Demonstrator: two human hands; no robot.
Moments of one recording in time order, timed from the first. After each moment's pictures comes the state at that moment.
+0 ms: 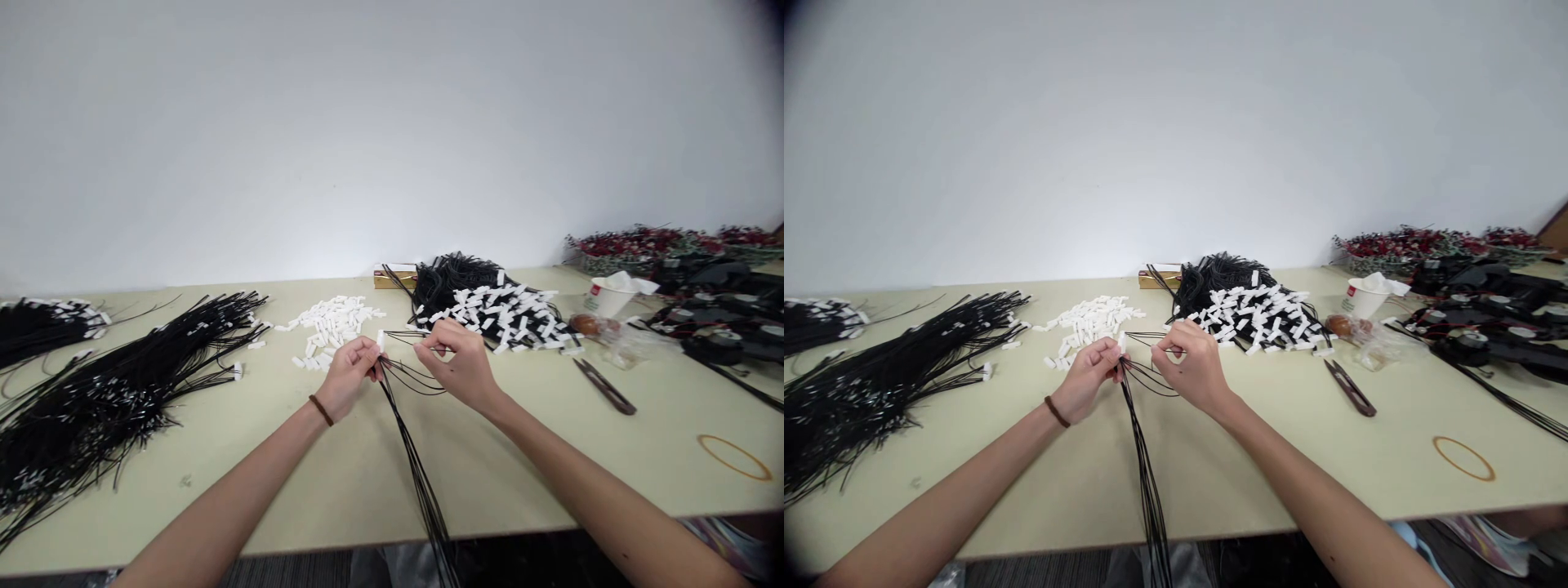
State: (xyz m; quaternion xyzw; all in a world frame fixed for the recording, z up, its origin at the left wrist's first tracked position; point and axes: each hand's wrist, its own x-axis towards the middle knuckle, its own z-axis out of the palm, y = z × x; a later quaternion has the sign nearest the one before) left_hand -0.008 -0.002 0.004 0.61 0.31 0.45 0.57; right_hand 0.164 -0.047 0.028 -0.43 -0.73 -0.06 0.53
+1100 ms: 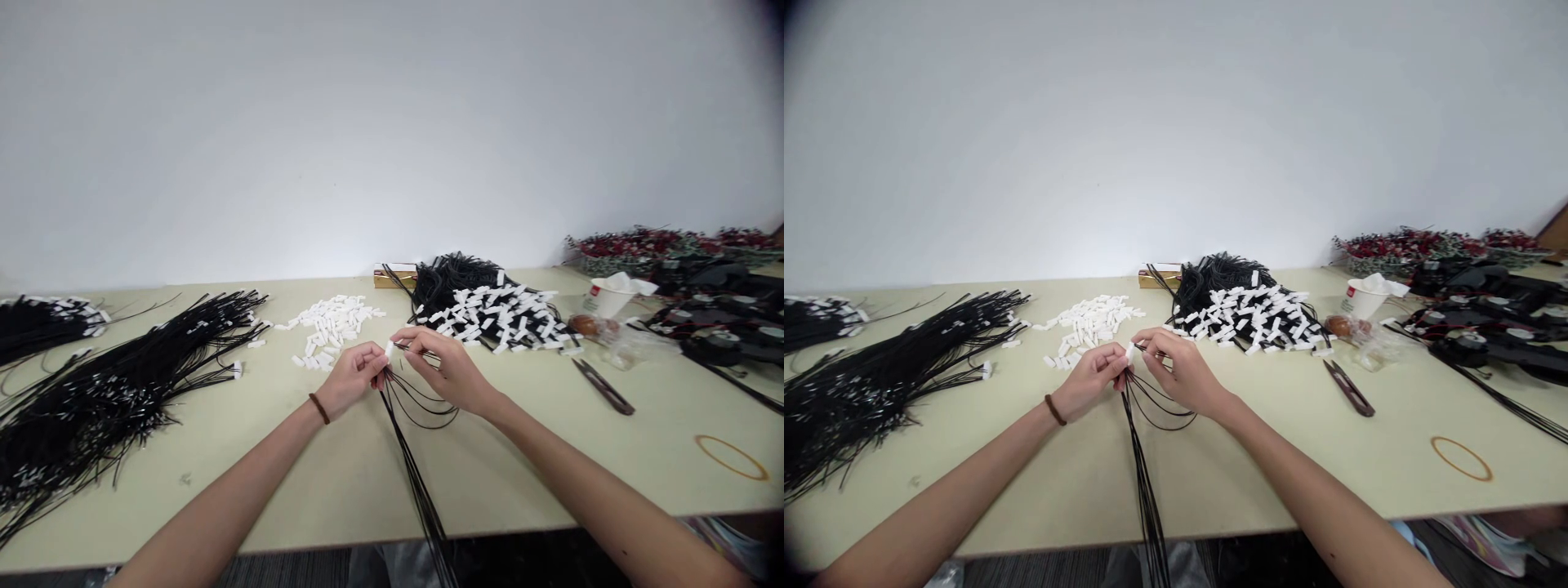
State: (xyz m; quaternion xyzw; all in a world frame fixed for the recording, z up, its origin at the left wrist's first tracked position) left_hand -0.011 -0.007 0.012 0.70 0.30 0.37 0.53; right_hand 0.163 -0.049 0.026 -0.35 -0.80 0.12 0.46
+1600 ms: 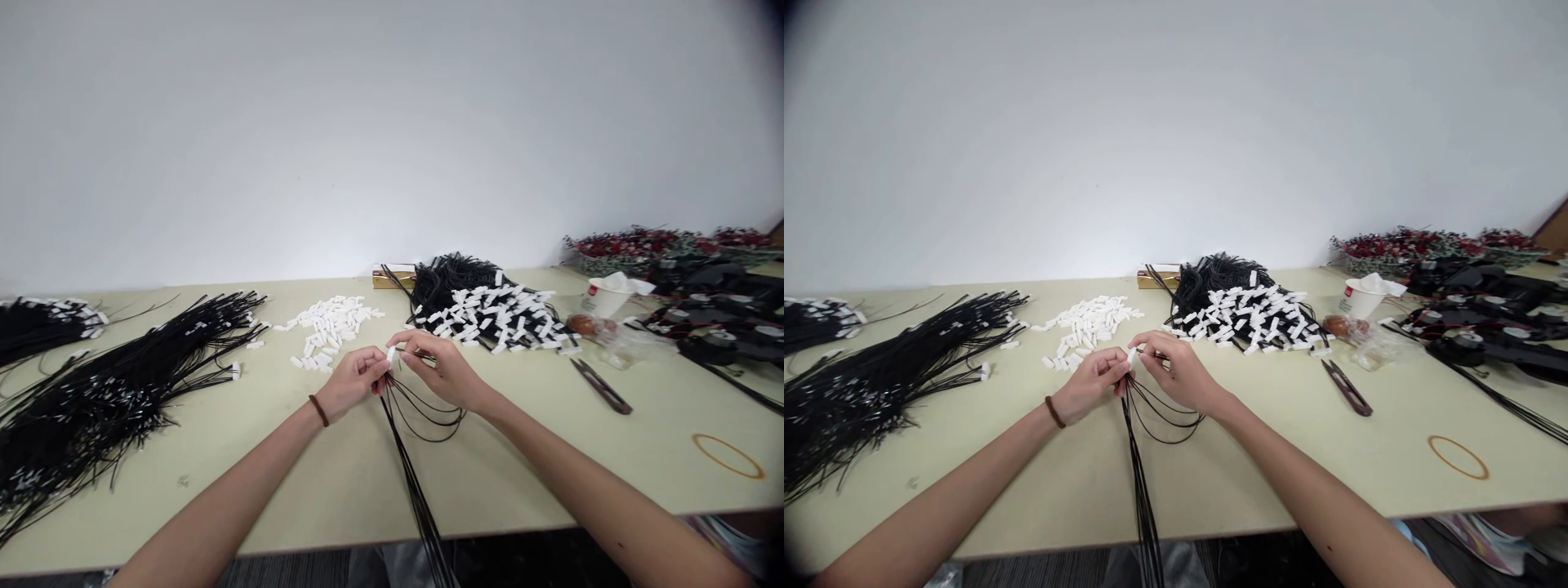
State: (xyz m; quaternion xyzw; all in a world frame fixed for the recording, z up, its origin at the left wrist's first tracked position) left_hand -0.009 -0.007 0.009 0.70 0.28 0.34 0.55; right_hand 0.163 -0.043 0.022 -0.35 -0.80 0.14 0.46
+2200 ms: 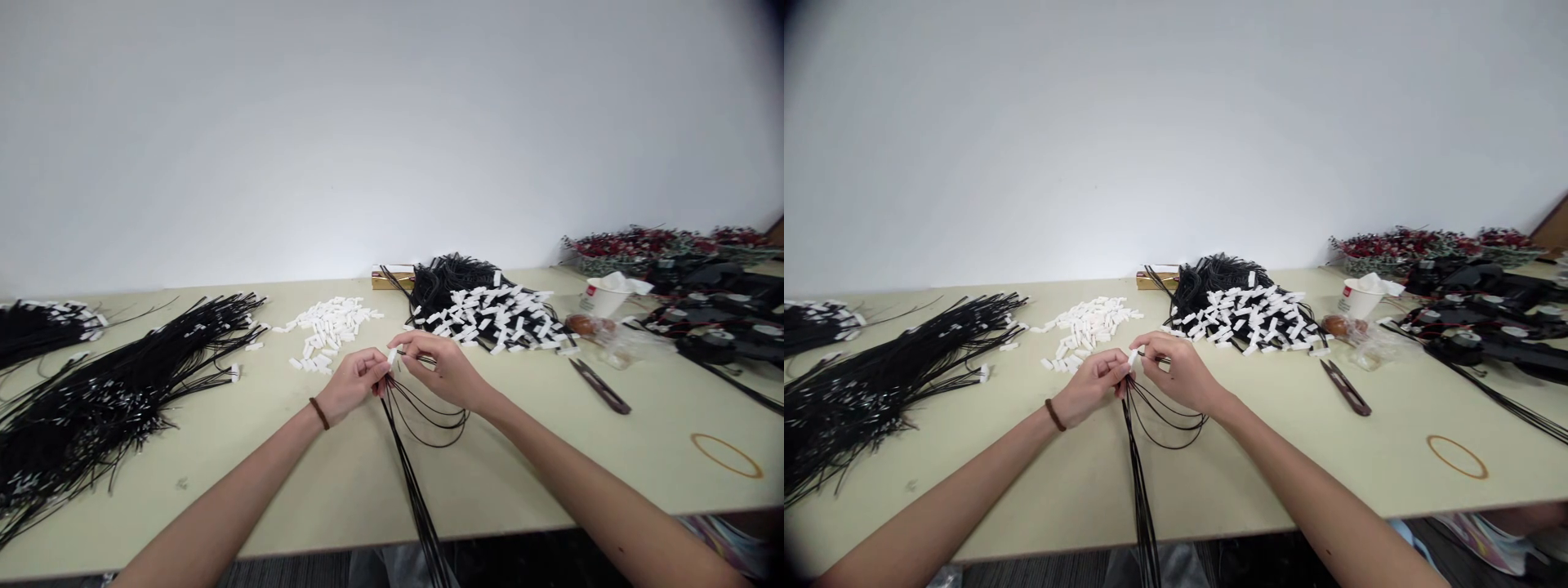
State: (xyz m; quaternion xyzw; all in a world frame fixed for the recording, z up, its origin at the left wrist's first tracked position) left_hand -0.008 -0.008 0.007 0.70 0.28 0.35 0.56; right_hand 0.164 -0.044 0.025 -0.35 -0.80 0.16 0.47
